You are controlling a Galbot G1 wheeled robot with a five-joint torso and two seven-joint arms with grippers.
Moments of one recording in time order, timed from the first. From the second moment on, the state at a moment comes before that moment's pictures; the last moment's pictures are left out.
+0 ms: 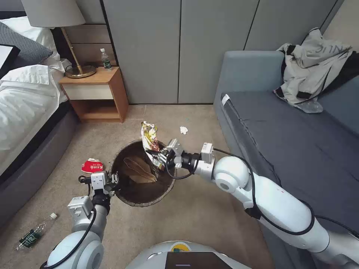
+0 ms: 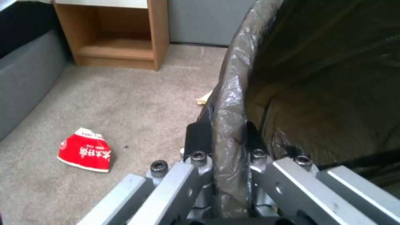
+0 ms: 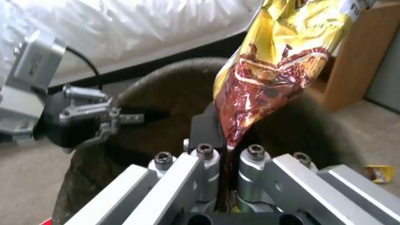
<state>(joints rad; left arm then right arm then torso) 1.80 -1.38 -0.60 -2.47 -0.34 0.41 -0.23 -0.70 0.91 -0.24 2.11 0.74 -0.42 -0.21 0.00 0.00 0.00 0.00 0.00</state>
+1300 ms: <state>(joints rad) 1.79 -1.38 -0.61 -2.47 -0.36 0.43 -0.24 -0.61 0.95 -0.43 2.07 0.71 -0.43 -0.12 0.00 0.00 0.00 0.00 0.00</state>
